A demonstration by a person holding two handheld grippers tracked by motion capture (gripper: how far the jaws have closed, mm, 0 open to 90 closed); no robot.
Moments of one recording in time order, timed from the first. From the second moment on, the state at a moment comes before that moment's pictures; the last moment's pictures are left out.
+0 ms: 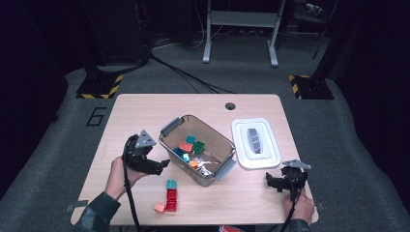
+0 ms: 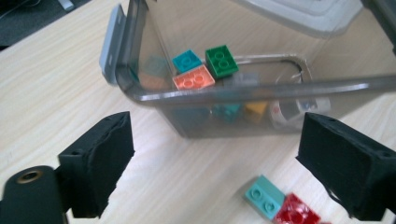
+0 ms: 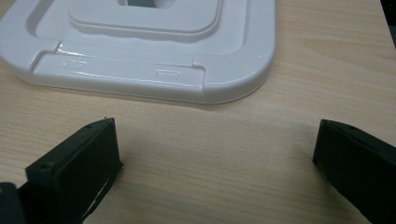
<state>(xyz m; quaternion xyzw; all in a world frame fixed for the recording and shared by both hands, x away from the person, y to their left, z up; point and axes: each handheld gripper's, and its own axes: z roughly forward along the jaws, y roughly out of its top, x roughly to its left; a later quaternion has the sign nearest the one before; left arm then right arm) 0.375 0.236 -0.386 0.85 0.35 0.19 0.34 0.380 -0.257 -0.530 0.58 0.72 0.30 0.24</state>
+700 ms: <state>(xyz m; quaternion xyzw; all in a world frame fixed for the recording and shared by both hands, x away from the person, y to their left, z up) 0.316 0.245 -0.466 0.85 0.38 0.16 0.32 0.380 -0.257 -0.530 0.58 0.72 0.30 0.25</state>
